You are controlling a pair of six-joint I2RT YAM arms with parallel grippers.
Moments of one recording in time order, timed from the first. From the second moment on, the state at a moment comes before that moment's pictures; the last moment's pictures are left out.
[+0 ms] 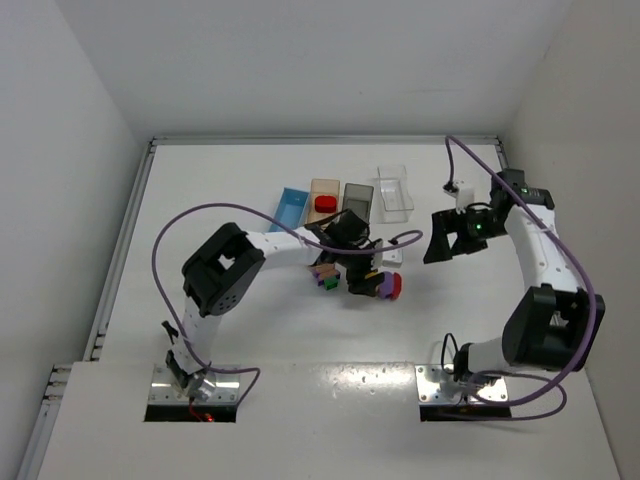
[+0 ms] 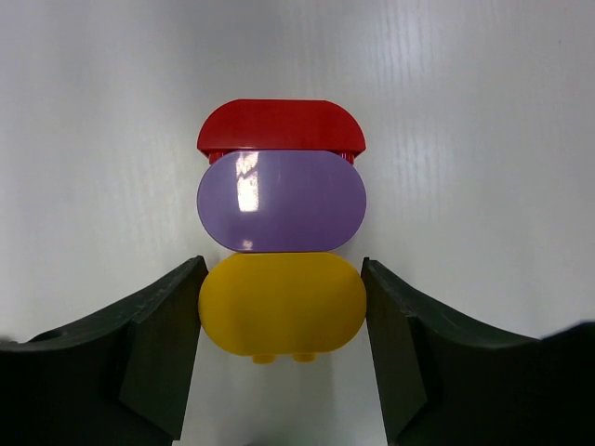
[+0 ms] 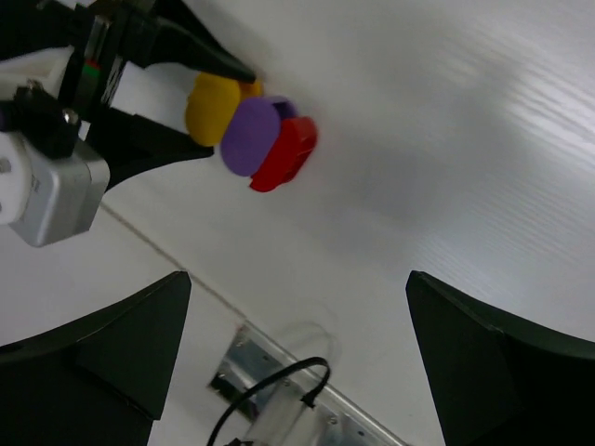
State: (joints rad) left arm -0.86 2.06 1.36 -0.17 0.62 0.56; right arm -0.19 1.39 1.15 -1.07 -0.58 -0.48
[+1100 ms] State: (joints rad) left arm -0.82 1.78 1.30 -0.01 0.63 0.36; right arm -0.17 1.65 1.20 -1.27 -1.15 -0.60
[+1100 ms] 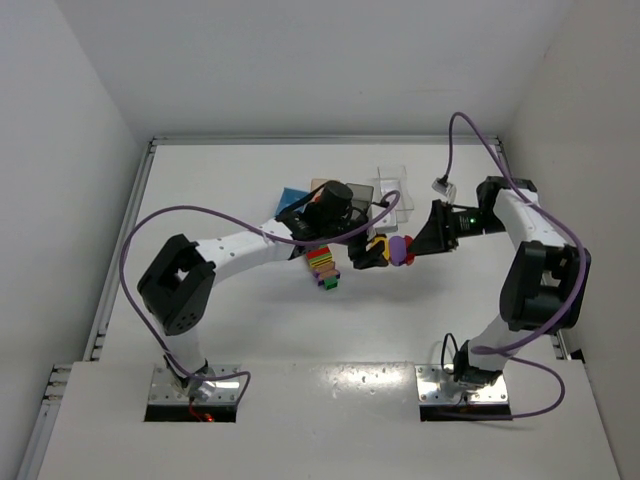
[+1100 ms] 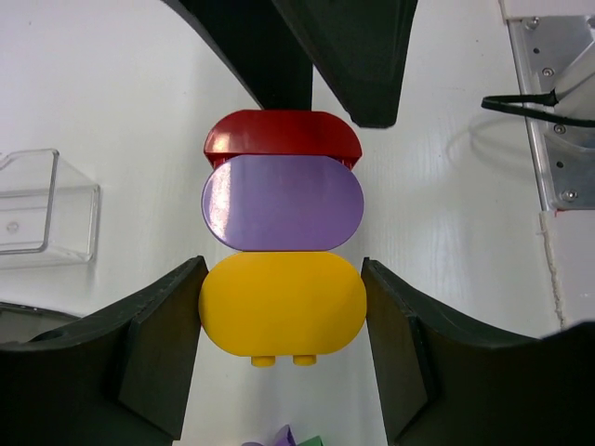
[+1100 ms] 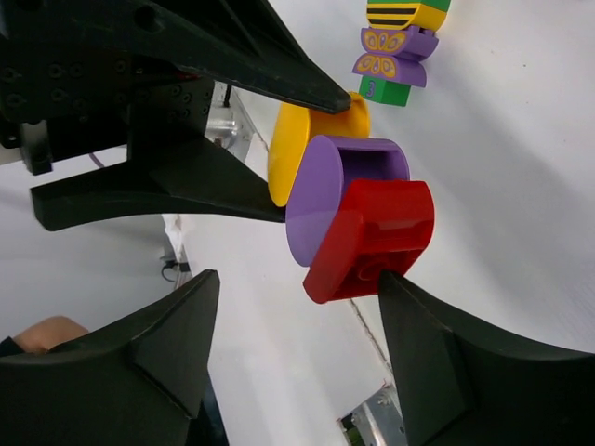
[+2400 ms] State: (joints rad) left arm -0.75 1.61 1.07 0.11 0.51 0.30; right arm -0.28 1.70 1.23 -1.34 -1.21 -0.72
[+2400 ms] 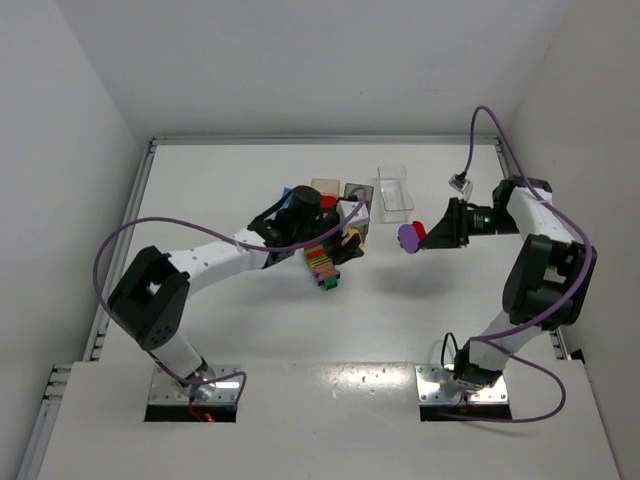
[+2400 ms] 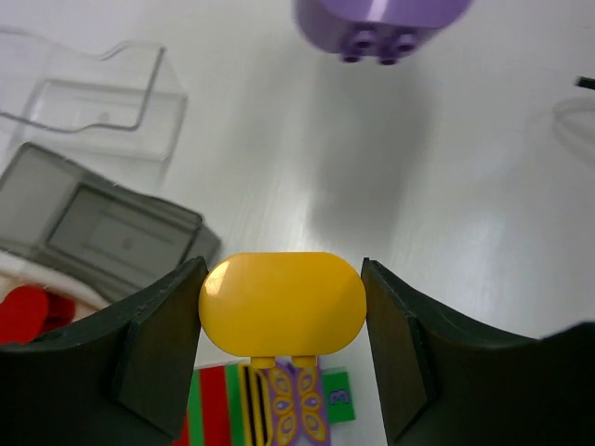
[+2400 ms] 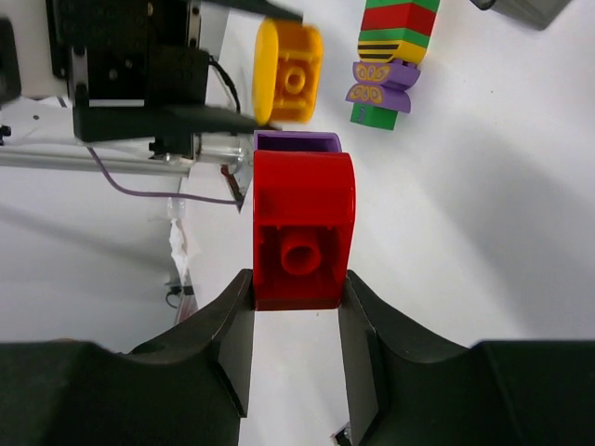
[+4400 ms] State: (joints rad) left arm -0.60 2.15 1.50 1.18 1.19 -1.29; right arm -0.21 1.67 1.35 -1.36 -1.26 -0.81
